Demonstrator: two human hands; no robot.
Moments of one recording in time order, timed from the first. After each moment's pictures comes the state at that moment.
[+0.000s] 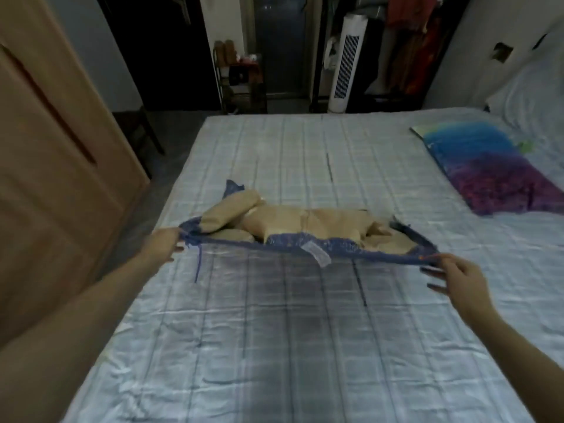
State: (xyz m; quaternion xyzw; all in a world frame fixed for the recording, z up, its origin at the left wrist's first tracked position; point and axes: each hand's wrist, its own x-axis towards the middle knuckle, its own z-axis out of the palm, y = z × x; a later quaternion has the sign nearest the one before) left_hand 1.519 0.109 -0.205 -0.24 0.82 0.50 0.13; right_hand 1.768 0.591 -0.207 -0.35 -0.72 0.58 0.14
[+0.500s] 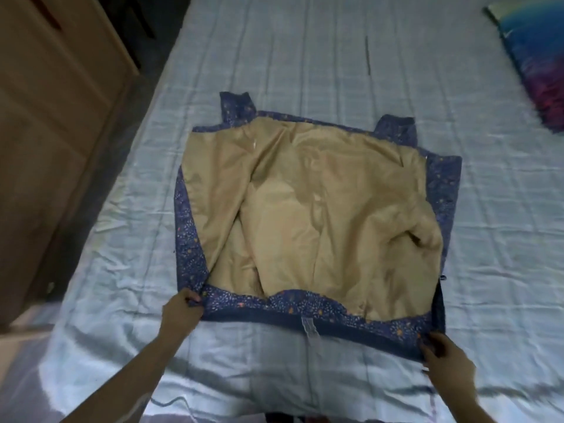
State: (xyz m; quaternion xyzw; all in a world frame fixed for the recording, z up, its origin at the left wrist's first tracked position) left_hand 1.774 0.039 -0.465 -0.24 0.88 0.33 0.25; right_hand 1.960 0.496 -0.459 -0.53 -0.78 0.31 -0.12
